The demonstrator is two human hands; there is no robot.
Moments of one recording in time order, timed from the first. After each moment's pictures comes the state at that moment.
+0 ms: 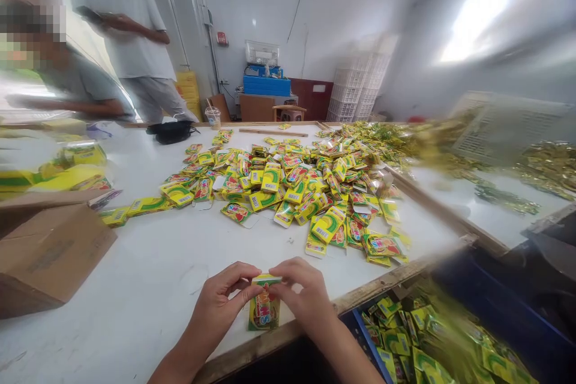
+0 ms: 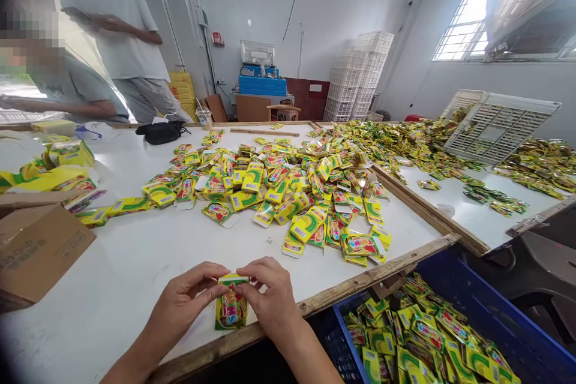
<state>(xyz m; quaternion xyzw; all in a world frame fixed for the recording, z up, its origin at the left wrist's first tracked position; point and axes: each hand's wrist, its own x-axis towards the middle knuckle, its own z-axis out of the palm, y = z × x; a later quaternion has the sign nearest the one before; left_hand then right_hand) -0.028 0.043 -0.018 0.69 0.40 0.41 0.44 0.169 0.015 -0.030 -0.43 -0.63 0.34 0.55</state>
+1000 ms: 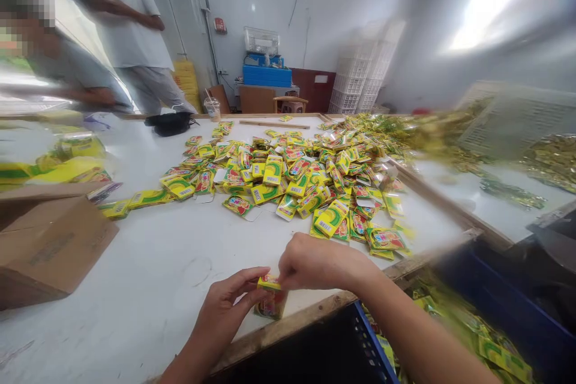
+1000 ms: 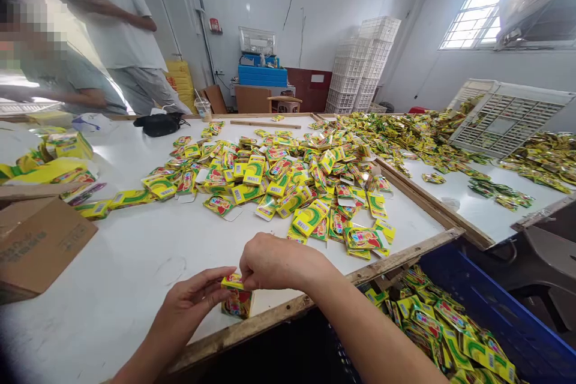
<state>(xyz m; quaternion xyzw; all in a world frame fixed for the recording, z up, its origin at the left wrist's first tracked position) -0.026 0.026 -0.023 0.62 0.47 0.36 0.52 0.193 0.054 0.097 -0.39 -0.89 0.23 0.02</state>
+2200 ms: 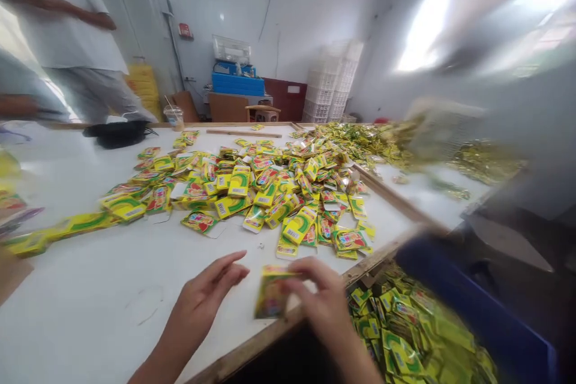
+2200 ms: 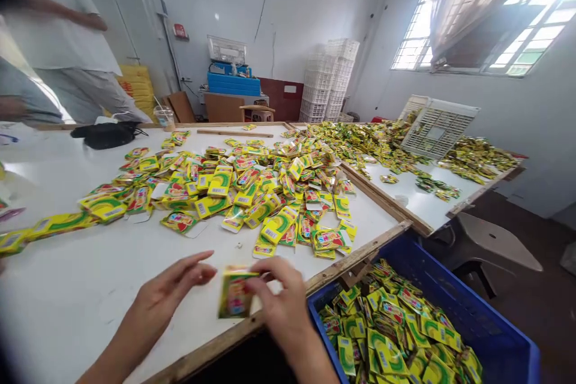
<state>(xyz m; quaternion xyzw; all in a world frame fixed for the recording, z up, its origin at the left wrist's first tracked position) 0.014 0.057 0.007 0.71 0.46 0.35 0.40 0.239 -0.018 0.017 -0.54 -0.54 0.30 0.57</state>
